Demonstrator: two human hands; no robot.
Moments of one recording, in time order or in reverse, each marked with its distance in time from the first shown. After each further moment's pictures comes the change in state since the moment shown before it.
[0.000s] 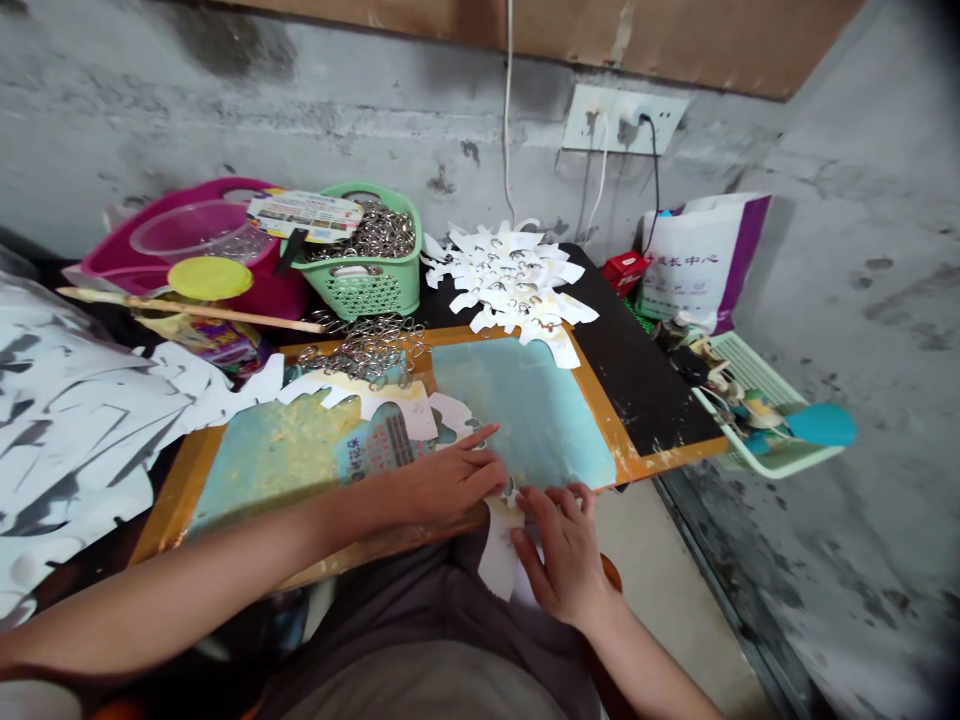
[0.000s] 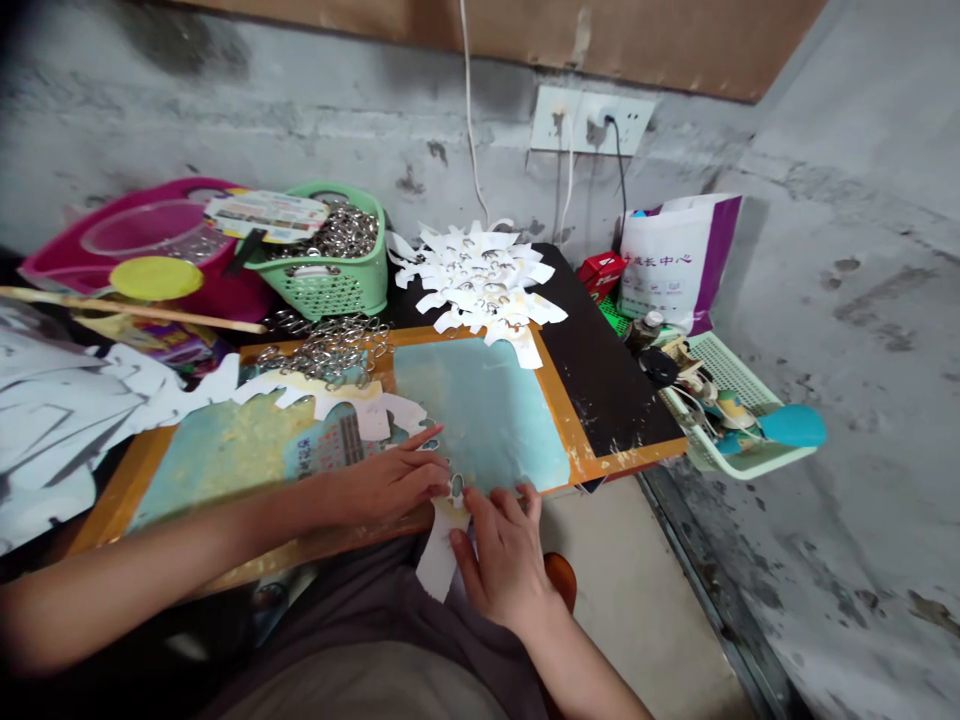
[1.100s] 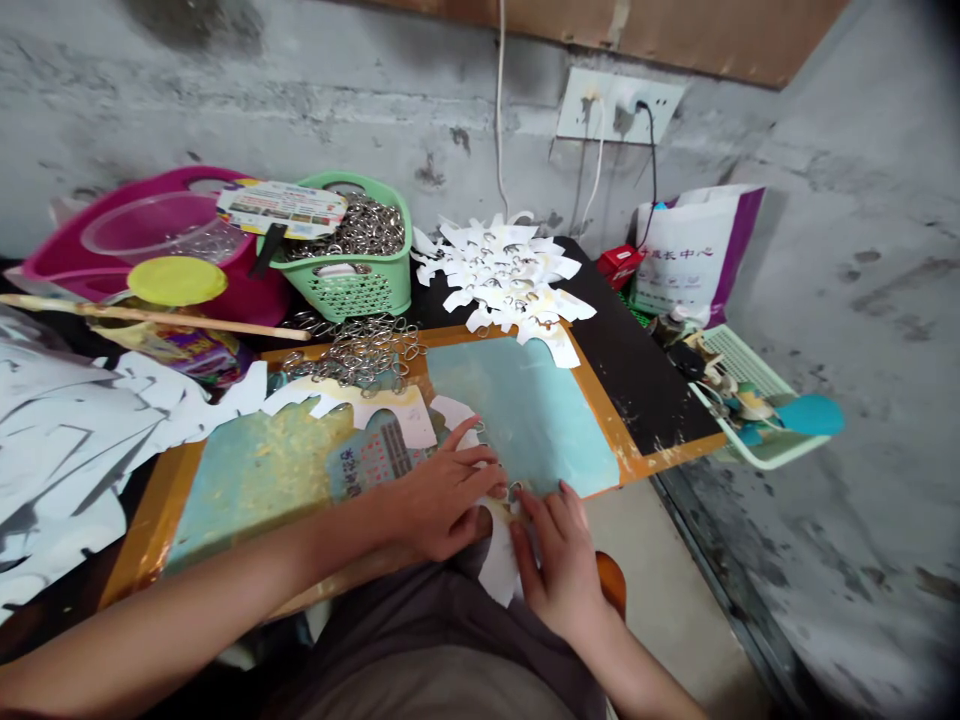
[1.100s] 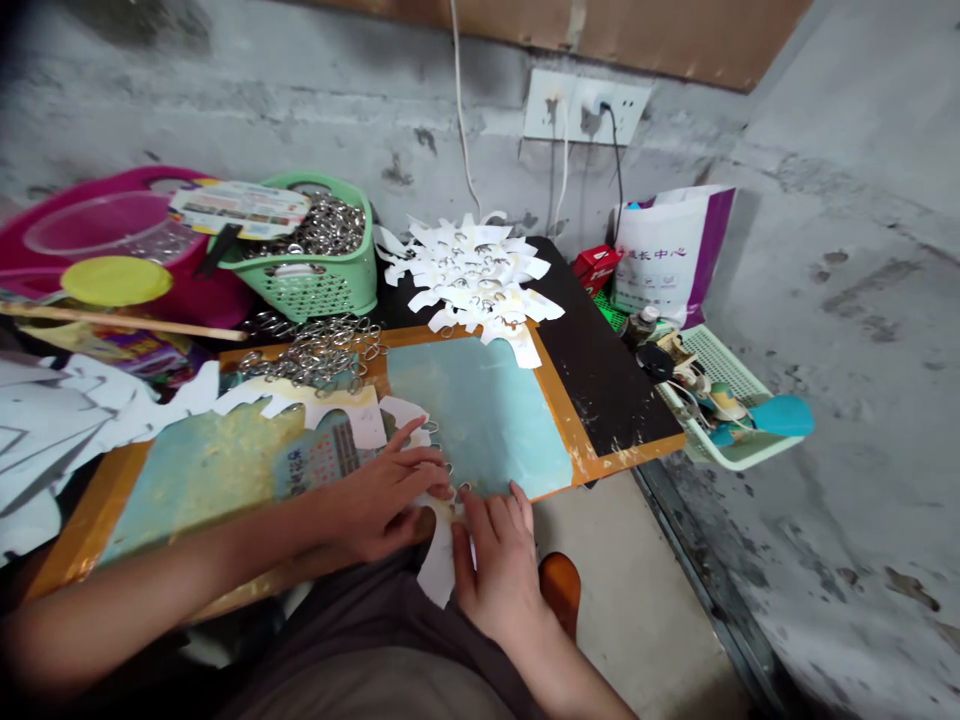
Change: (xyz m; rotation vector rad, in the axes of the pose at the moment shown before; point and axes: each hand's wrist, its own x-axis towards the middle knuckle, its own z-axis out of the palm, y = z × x) left_hand -0.005 0.006 -0.008 -0.096 0.038 -0.073; right_hand 0.008 -0.020 0.012 -0.008 0.035 0.158
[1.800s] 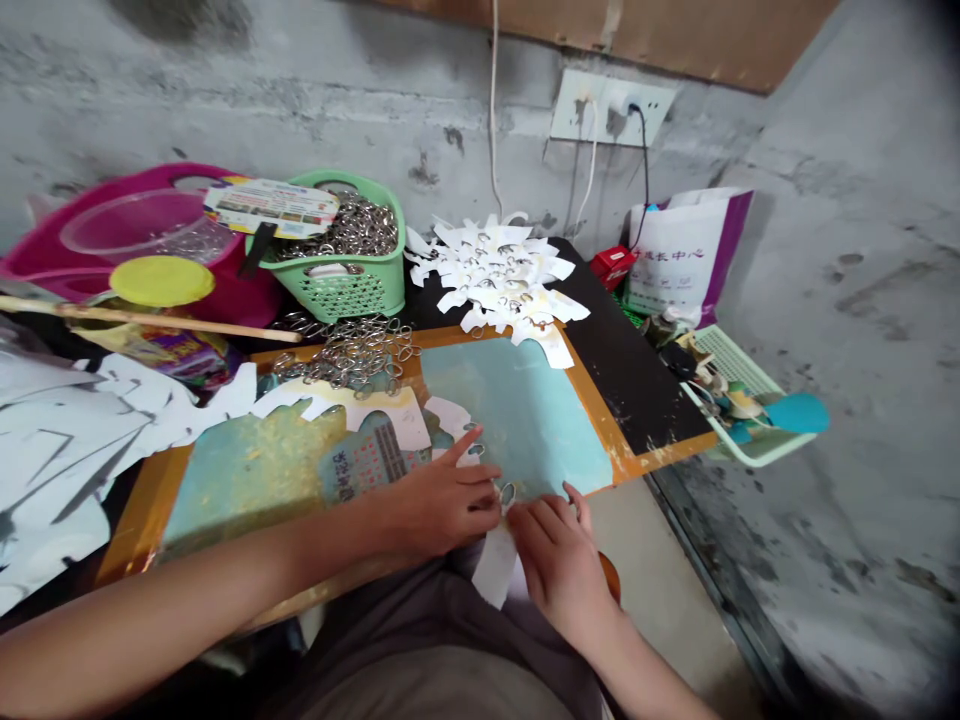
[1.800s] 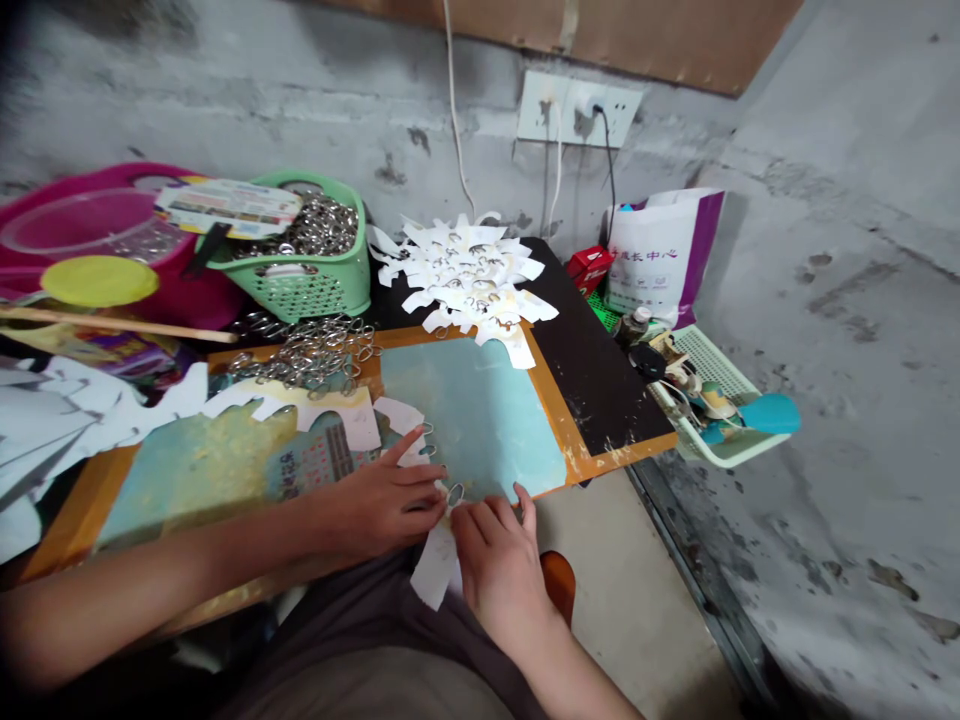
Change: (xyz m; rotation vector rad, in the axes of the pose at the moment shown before) left_hand -0.003 0.002 0.004 0.272 -0.068 0.170; right_hand -0.001 0.006 -0.016 0.009 -0.128 -0.009
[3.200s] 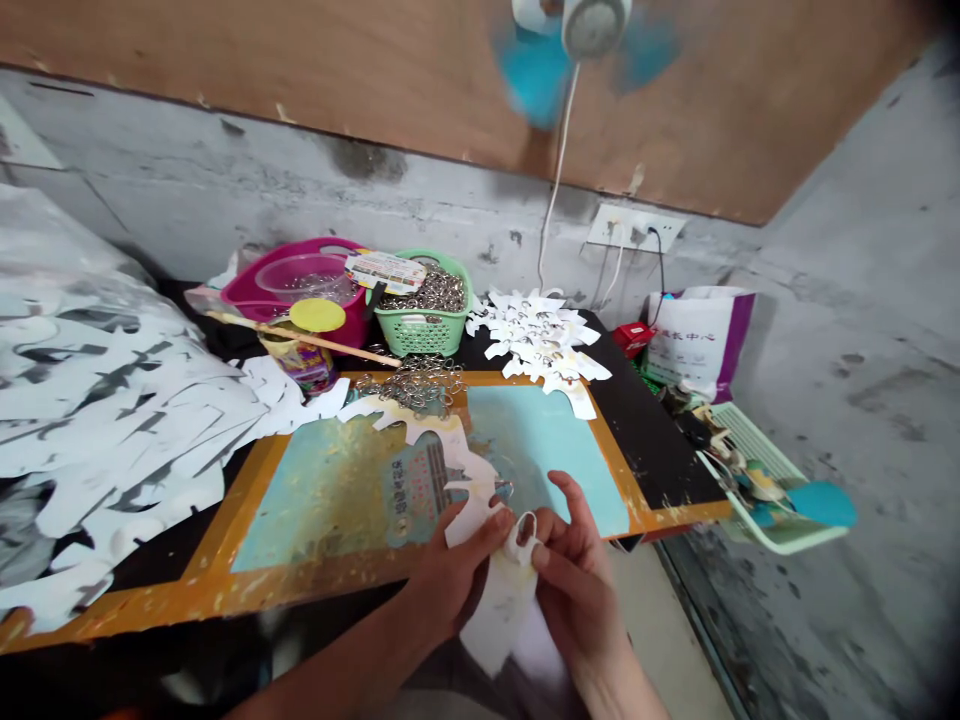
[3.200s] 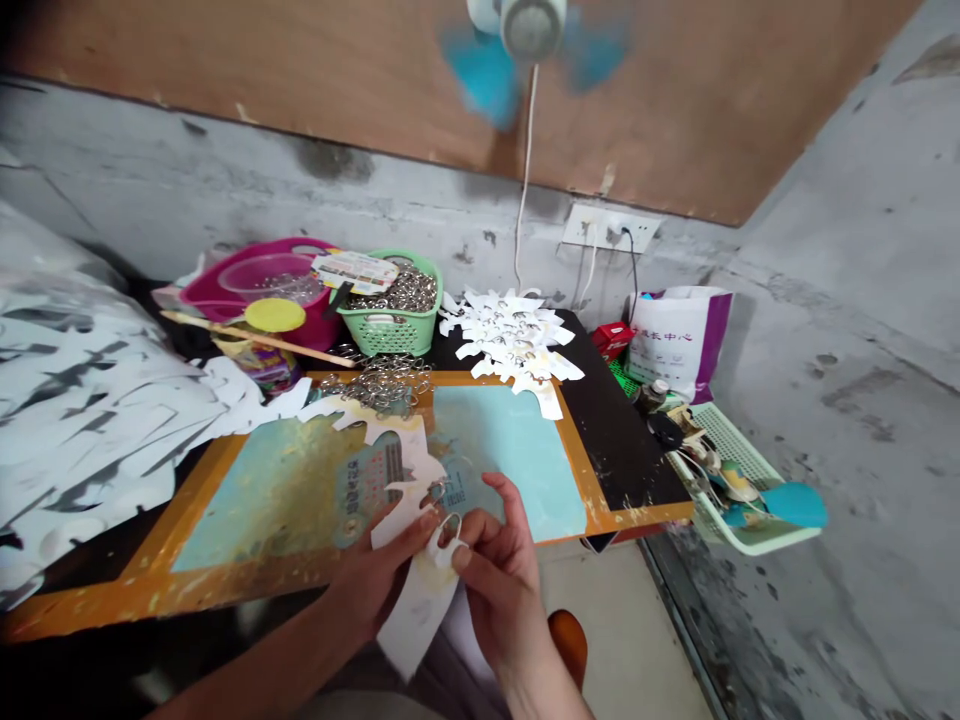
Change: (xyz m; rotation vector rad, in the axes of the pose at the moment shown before) left_hand 0.016 0.089 -0.015 -1.869 1.128 -1.107; right_hand 0.041 -0.066 -0.011 1.442 0.162 0.310
